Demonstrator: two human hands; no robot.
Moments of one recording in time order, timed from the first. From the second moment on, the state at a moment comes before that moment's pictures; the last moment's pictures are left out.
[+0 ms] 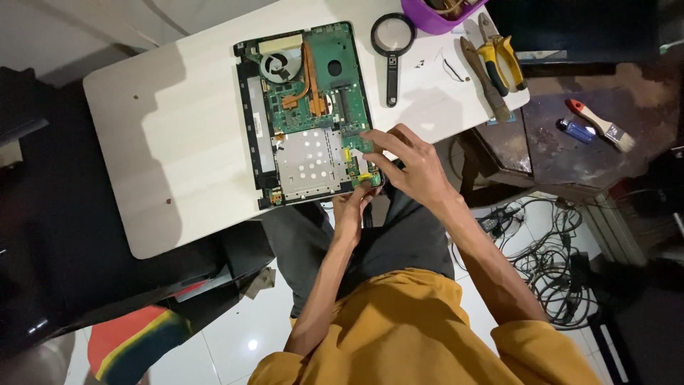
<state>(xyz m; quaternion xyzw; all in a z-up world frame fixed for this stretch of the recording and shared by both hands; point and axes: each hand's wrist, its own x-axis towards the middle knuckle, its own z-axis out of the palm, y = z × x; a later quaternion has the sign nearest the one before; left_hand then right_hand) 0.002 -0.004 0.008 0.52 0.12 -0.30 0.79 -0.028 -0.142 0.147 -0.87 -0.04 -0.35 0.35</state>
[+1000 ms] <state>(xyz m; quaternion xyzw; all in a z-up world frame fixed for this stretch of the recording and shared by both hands) -0.012 0.005 -0.003 0.35 0.09 -0.27 0.89 -0.045 -0.131 0.157 -0.86 -0.04 -0.32 0.39</state>
